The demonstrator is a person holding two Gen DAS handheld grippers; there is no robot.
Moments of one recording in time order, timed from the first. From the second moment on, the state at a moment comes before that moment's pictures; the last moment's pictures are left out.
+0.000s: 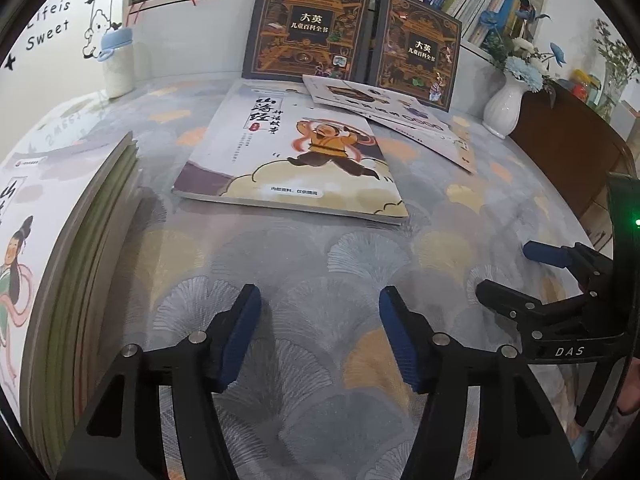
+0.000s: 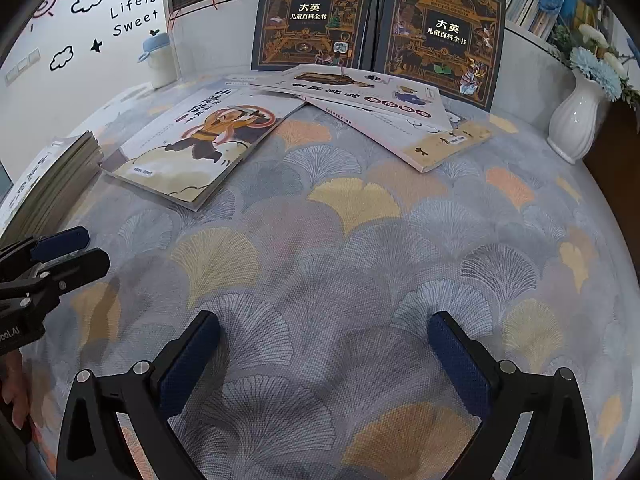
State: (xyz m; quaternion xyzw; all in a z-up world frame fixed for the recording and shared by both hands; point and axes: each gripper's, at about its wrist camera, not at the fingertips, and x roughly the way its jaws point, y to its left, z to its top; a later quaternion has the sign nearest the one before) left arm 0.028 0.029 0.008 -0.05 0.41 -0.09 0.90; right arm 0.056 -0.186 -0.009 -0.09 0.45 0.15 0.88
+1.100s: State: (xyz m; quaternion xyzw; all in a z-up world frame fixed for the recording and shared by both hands) left arm 0.030 0.027 0.006 -0.06 0.41 -0.10 0.90; right arm 0.057 -0.184 -0.008 -0.10 0.44 0.14 0.88
